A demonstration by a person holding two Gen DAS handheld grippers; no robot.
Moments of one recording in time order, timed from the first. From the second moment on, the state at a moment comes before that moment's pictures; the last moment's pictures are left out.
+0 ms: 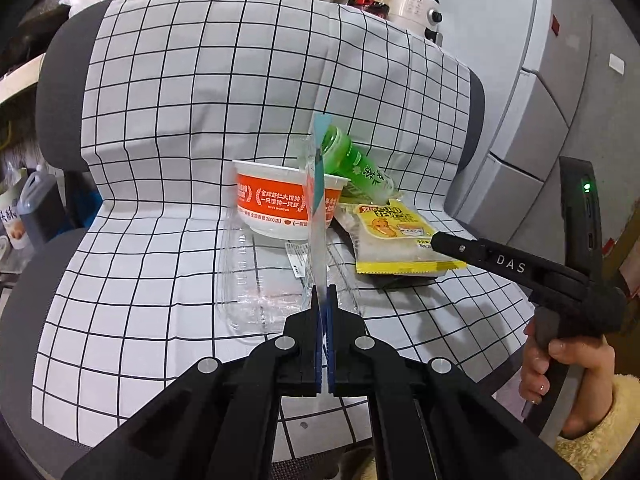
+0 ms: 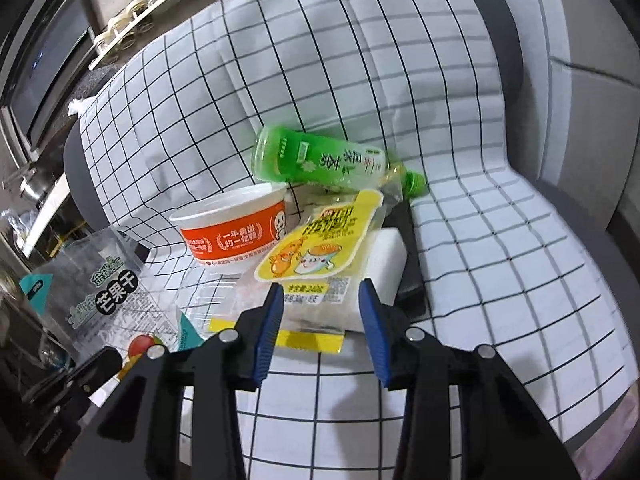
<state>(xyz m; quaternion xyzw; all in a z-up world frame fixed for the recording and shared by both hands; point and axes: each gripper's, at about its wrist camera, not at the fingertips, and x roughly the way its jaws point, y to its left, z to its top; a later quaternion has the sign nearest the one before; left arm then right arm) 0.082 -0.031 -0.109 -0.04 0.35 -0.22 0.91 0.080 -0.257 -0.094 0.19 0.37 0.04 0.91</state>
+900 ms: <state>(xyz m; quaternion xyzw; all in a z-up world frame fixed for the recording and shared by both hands) 0.056 -0.039 -0.083 -0.04 0.33 -0.22 0.92 0.025 -0.278 -0.024 0.22 0.27 0.09 0.93</state>
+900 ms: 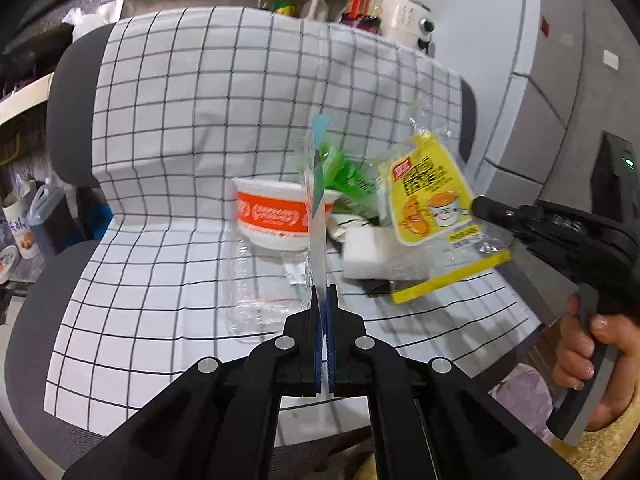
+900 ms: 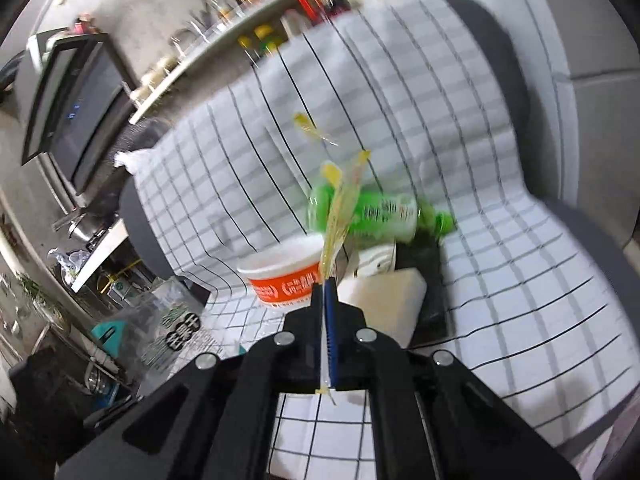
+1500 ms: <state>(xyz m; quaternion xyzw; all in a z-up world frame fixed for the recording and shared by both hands) -0.028 -0.218 -0.071 0.00 0.27 -0.46 0.85 -0.179 -0.395 -0.029 0.12 0.22 -0.18 0.95</state>
